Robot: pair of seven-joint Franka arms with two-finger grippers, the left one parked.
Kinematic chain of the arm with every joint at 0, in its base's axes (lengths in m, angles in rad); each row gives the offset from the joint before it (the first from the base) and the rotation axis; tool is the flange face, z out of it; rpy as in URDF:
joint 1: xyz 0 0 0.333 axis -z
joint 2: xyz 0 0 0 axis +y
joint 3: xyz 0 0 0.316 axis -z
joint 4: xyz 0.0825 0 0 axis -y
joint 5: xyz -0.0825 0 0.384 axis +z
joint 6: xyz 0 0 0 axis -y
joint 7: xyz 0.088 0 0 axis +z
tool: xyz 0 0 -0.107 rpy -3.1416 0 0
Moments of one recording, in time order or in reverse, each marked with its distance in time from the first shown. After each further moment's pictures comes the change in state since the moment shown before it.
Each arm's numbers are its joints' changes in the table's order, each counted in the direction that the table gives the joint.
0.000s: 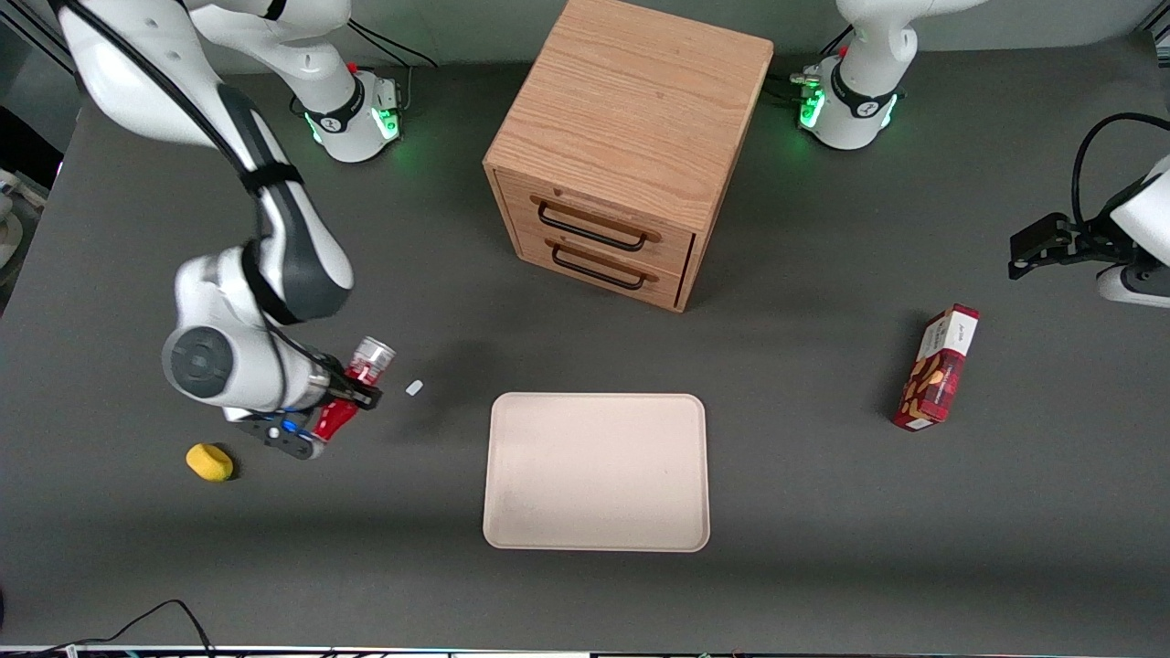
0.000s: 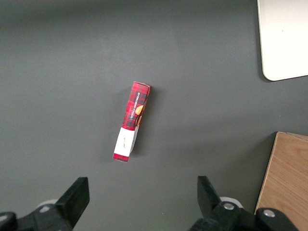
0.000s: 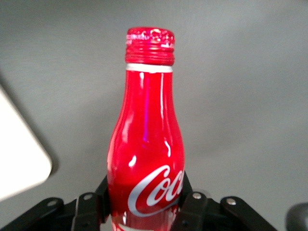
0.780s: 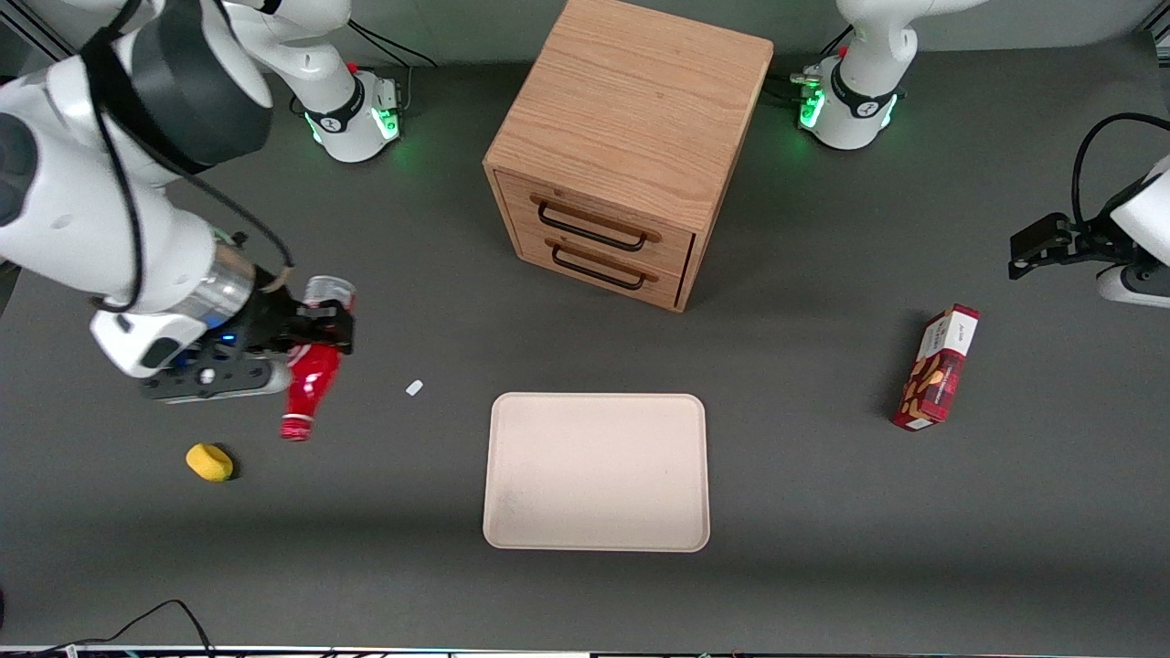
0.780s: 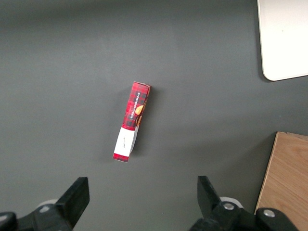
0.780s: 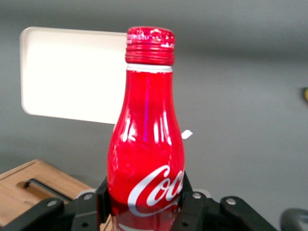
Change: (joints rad) arm -0.002 -0.014 -0.183 0.433 0.012 -0.279 0.295
